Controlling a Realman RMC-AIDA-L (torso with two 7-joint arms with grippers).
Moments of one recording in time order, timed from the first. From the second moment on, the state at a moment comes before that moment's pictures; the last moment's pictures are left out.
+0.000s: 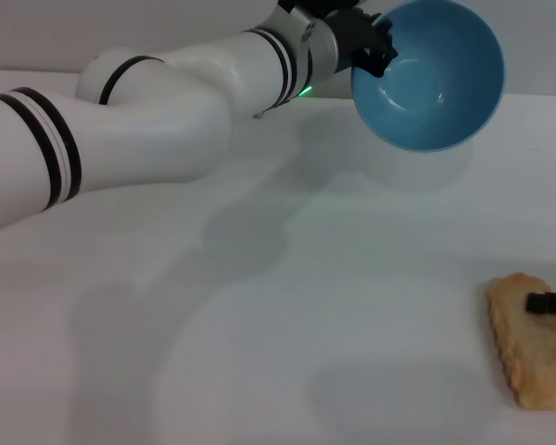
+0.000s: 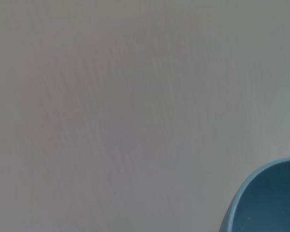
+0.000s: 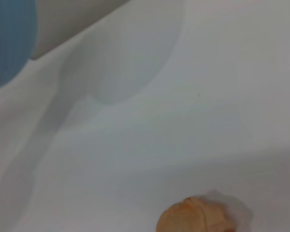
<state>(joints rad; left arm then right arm) -0.92 -2.08 2.05 0.66 2.37 0.01 -2.82 0.48 2.00 -0.43 -0.52 -2.45 -1.27 2.12</state>
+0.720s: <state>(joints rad) -0.90 -2.08 2.05 0.66 2.36 0.01 -2.82 0.47 2.02 -0.45 -0.53 -2.34 -1.24 2.01</state>
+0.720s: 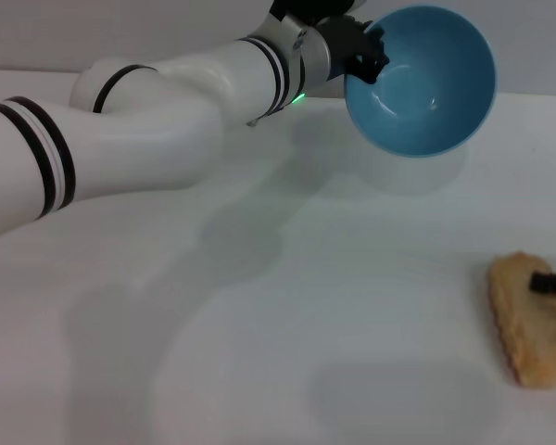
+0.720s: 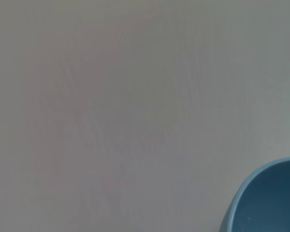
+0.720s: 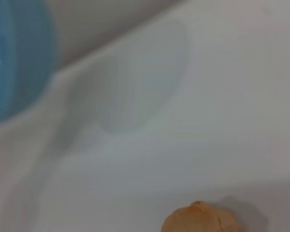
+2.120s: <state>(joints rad) -0.92 -2.08 2.14 0.75 2.22 0.42 -2.82 0.52 2.06 -0.50 -0.66 -1.88 -1.47 1.74</state>
